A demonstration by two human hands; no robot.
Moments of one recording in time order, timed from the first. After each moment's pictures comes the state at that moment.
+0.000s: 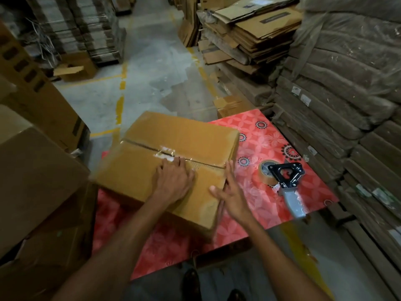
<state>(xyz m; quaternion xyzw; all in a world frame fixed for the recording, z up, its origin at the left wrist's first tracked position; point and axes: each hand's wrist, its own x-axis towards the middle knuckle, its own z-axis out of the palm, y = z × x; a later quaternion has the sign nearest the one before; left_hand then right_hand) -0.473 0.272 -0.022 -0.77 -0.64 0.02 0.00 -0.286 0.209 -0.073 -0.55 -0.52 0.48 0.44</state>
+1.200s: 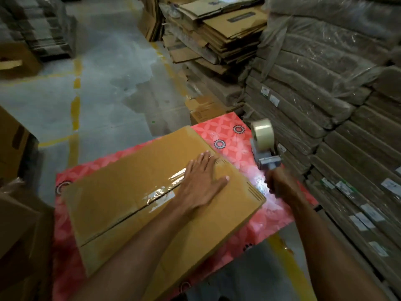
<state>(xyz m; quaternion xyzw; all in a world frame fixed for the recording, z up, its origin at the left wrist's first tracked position) -0.375 0.339 -0.040 -0.84 -0.48 -0.12 -0.22 -0.126 0.291 -0.042 -0.78 -0.21 0.45 0.38</state>
